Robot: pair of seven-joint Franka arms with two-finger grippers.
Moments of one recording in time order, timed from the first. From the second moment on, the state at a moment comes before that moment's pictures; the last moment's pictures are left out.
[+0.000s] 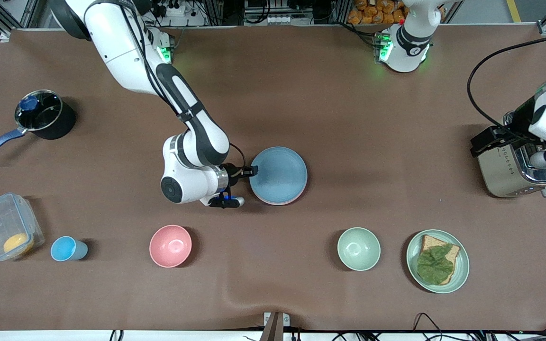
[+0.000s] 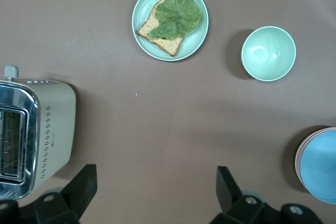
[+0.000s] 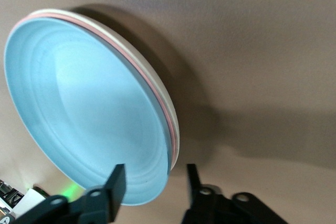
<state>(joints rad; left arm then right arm) 0.17 0.09 -0.28 -1.52 0.04 1.66 -0.29 0.48 0.77 0.01 -1.52 0.72 1.99 0.11</state>
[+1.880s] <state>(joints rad) -0.01 0.07 -0.10 -1.53 0.03 1.63 -0.27 -0.02 0.38 -0.01 -1.41 0.03 1.51 -0.16</state>
